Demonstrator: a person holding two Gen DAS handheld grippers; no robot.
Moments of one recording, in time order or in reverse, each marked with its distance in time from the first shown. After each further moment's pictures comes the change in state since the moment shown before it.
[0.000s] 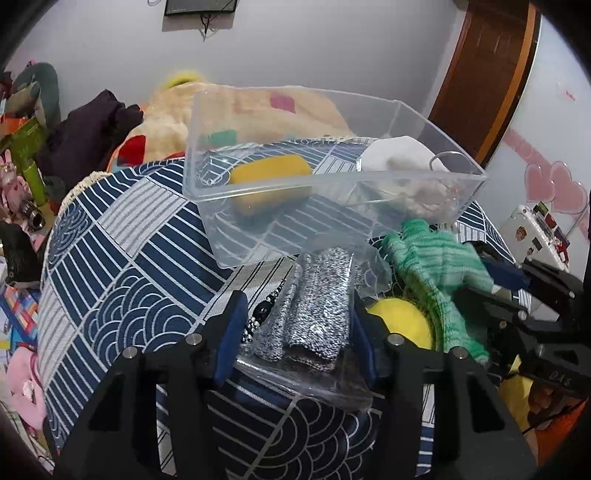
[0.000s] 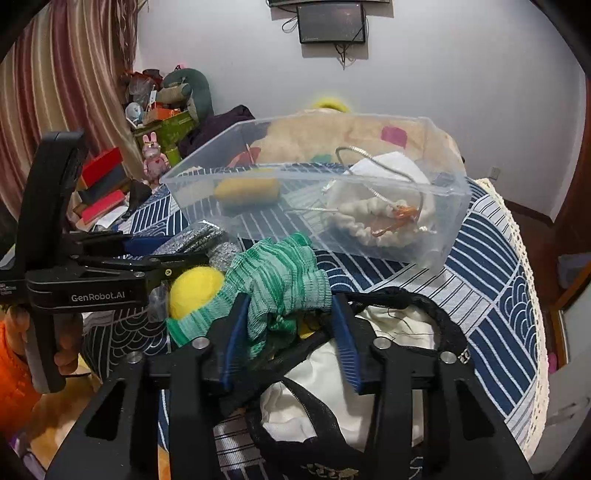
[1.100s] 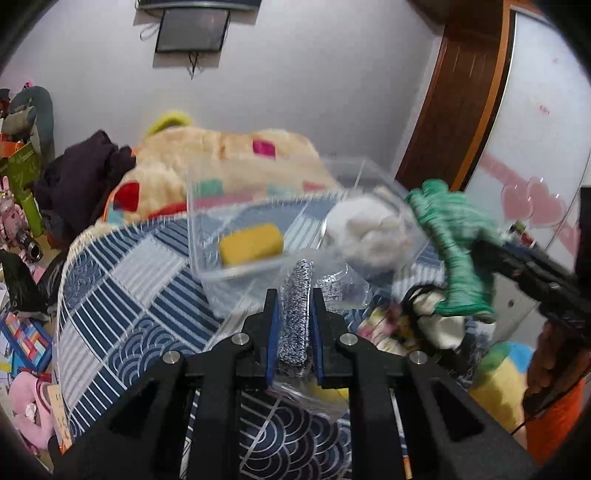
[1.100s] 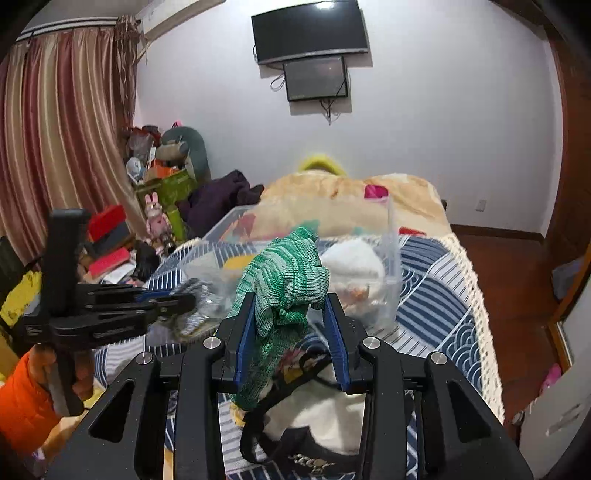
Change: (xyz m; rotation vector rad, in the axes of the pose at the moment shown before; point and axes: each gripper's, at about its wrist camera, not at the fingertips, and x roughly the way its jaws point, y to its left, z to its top) left arm -0.061 -0.011 0.024 0.015 -0.170 -0.079; right arm -0.064 -0.014 0.032 0.062 -0.228 -0.013
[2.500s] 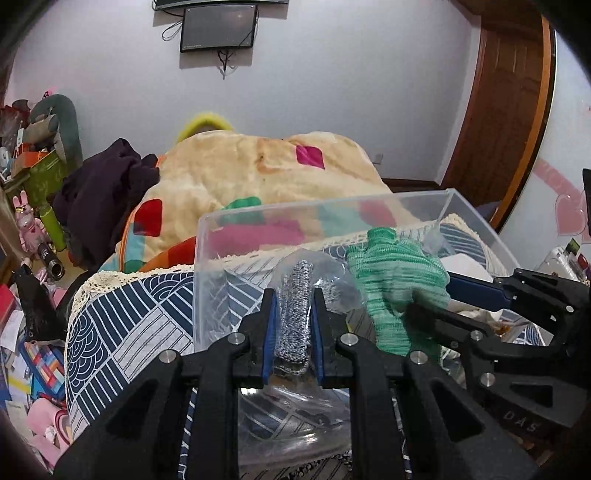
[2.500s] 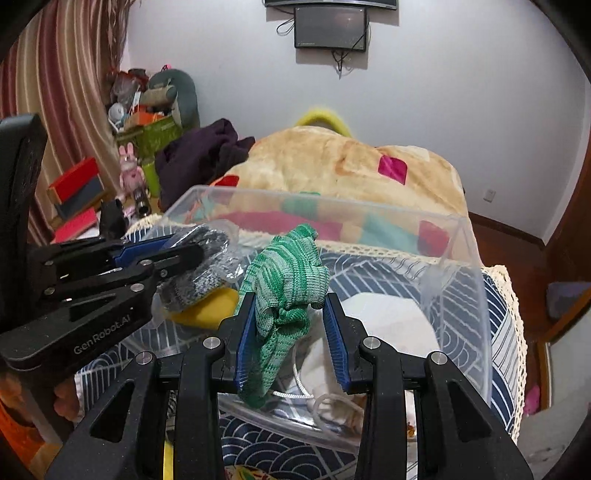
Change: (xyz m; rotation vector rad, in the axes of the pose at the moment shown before) left arm 0.103 0.028 0.062 -0.007 0.039 0.199; right arm 0.135 0.009 0.037 -0.107 0.248 -0.039
